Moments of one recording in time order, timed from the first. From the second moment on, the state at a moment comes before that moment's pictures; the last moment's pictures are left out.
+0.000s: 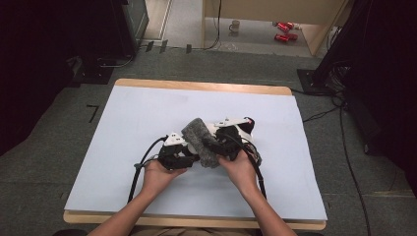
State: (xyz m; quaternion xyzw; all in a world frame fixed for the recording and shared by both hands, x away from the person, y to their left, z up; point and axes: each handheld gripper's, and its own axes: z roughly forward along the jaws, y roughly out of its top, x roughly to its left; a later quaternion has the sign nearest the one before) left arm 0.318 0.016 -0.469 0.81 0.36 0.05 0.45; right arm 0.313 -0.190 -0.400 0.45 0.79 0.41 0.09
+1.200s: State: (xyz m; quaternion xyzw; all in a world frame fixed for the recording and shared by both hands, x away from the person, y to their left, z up) left arm 0.343 0.026 -0.464 0.81 0.36 0.03 0.46; right arm 0.298 -0.281 -0.371 0.52 0.74 0.39 0.15
